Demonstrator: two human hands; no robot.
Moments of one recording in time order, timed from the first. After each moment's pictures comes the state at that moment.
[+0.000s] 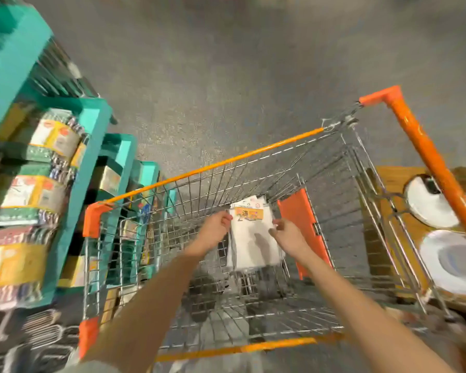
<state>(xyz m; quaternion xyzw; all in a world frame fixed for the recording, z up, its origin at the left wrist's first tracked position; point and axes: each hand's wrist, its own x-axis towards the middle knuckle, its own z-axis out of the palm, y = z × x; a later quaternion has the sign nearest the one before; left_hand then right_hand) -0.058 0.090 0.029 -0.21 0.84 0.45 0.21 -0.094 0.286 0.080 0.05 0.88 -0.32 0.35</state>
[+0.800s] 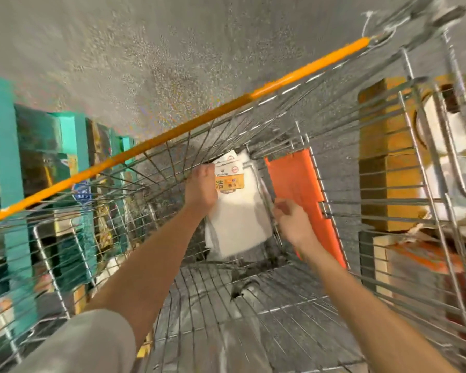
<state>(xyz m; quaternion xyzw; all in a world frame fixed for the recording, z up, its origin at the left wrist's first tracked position) -0.154 0.106 -0.168 -0.10 0.94 0.19 0.25 -0.136 0.324 -0.054 0.20 0.83 -0.36 0.37</state>
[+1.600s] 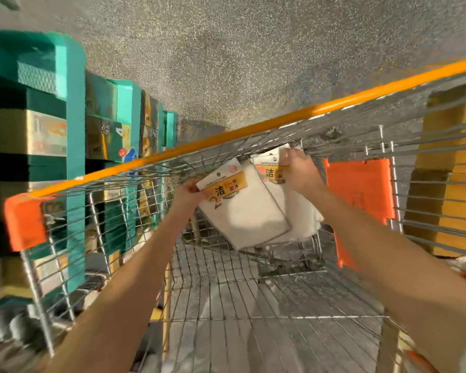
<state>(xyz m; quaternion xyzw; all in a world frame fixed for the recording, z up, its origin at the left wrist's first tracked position) -0.076 -0.011 -0.131 -0.48 0.61 0.59 0.22 -0.224 0.234 -0.181 -0.08 0.91 -0.14 0.39</state>
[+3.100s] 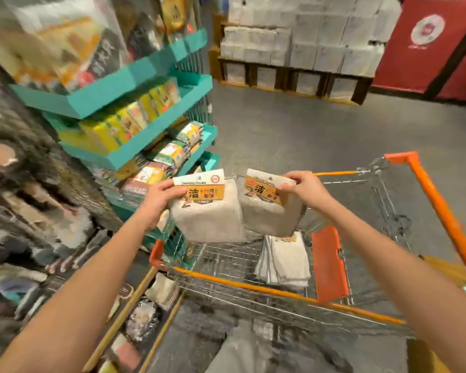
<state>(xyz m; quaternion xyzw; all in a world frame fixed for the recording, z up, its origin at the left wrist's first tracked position) 0.187 0.003 0.259 -0.34 0.67 0.64 -0.15 -0.050 0.261 0.264 -0.32 0.85 -0.38 0.18</state>
